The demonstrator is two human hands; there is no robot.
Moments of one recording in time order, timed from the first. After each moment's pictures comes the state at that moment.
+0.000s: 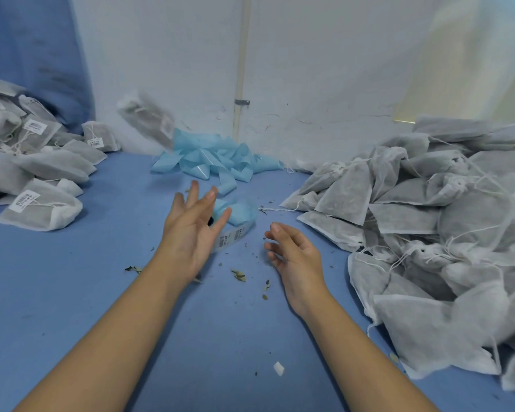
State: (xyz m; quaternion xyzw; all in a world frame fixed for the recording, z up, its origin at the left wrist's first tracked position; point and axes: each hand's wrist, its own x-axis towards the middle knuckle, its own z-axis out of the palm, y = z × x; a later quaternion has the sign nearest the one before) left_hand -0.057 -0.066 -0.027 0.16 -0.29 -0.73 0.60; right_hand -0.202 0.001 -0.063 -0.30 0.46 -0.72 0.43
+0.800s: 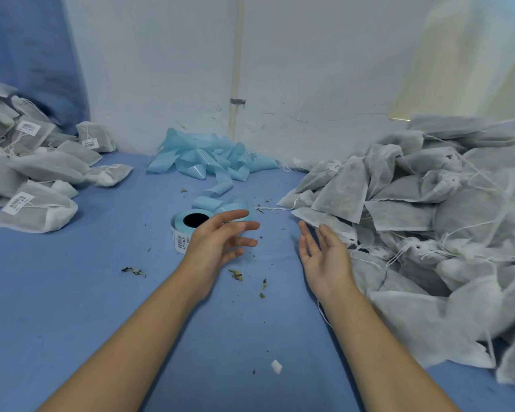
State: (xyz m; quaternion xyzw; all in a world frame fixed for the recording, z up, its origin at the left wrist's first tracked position) left_hand -0.072 -0.053 -0.048 0.28 -0.51 -0.67 0.45; right_hand -0.244 -0.001 -0.060 -0.09 0.31 -0.83 0.46
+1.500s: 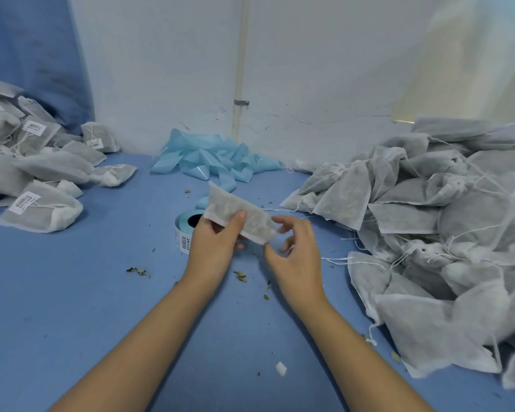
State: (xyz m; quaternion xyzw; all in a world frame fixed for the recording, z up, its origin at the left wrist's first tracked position) left_hand -0.081 -0.054 -0.049 0.34 -0.52 -0.55 0.56; right_hand -0.196 0.004 -0.064 -0.51 0.63 -0.58 0.08
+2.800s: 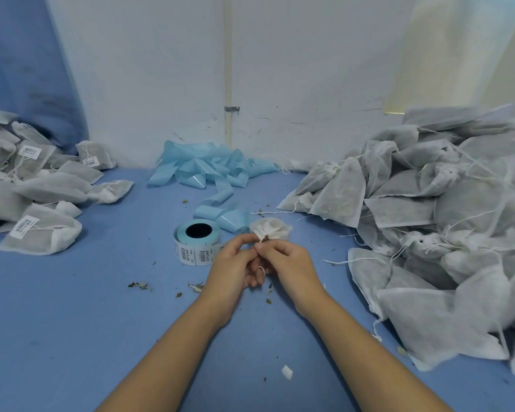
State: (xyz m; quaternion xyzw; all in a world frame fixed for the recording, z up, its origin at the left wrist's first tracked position) left_hand -0.092 -0.035 -0.059 0.32 -0.52 -0.66 0.43; right_hand -0.197 0.000 -0.064 -0.44 0.53 -0.62 0.38
